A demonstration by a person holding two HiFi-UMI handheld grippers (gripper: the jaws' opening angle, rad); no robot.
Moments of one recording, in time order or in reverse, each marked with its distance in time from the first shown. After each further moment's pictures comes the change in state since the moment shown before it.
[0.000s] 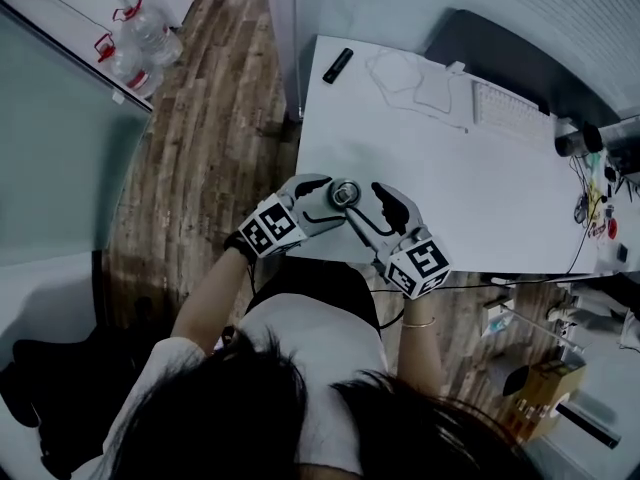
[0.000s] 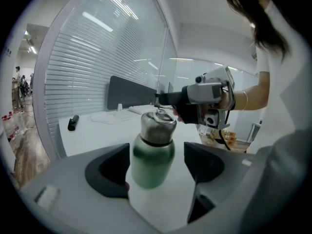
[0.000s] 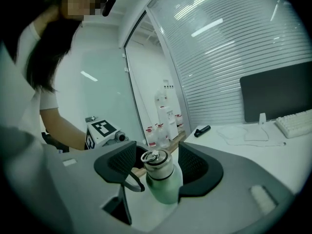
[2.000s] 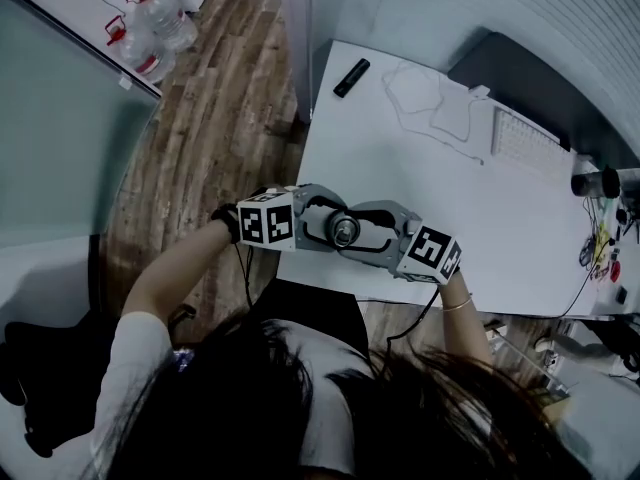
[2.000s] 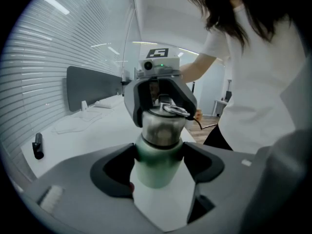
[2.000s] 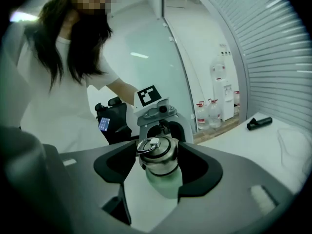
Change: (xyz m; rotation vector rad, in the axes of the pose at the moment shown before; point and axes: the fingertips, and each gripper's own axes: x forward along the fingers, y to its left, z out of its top) left arm 0.015 -0.001 -0.005 0.256 0.190 -0.397; right arm 0.030 0.014 -0.035 -0.199 0.360 0.699
